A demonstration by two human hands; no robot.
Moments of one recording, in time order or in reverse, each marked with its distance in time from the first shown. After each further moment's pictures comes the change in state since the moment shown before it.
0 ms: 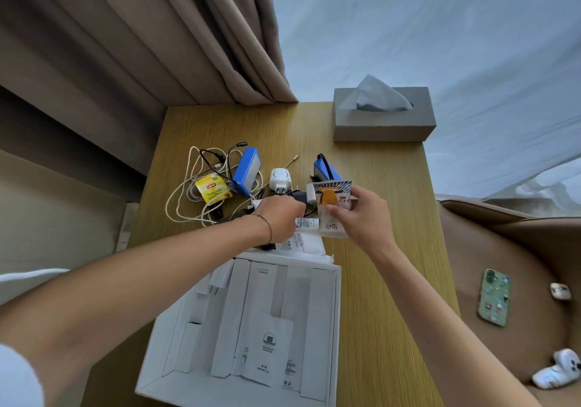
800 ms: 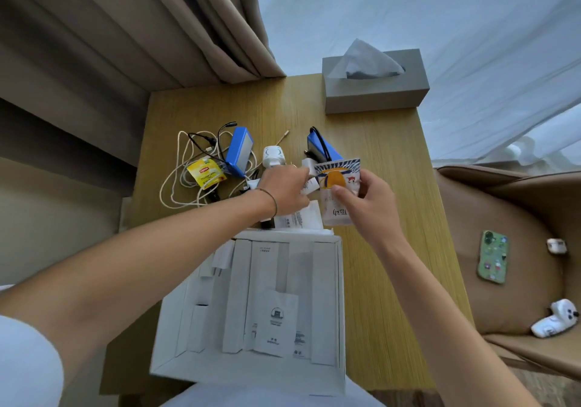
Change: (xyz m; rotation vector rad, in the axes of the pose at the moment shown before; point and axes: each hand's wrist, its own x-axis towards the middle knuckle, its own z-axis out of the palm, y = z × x) left_hand 0.009 0.013 -0.006 -0.031 0.150 0.049; right_hand -0.047 -0.008 -0.007 0.305 0.069 0.064
